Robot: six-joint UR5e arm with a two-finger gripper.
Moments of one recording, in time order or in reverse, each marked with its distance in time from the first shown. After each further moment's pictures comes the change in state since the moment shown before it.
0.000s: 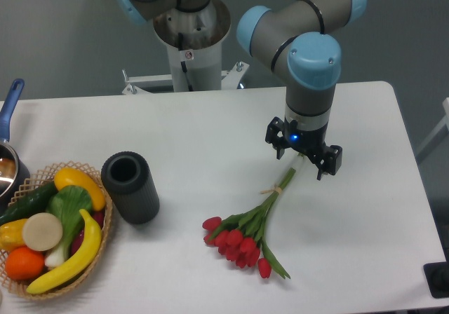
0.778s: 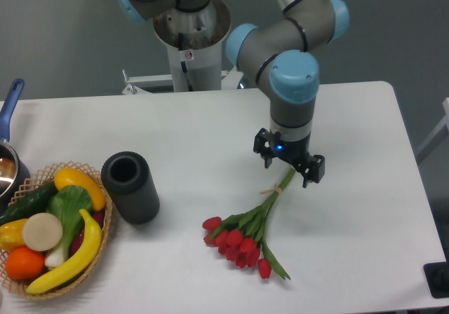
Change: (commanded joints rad) arm -0.040 -0.050 -0.190 0.265 0.002 -0.061
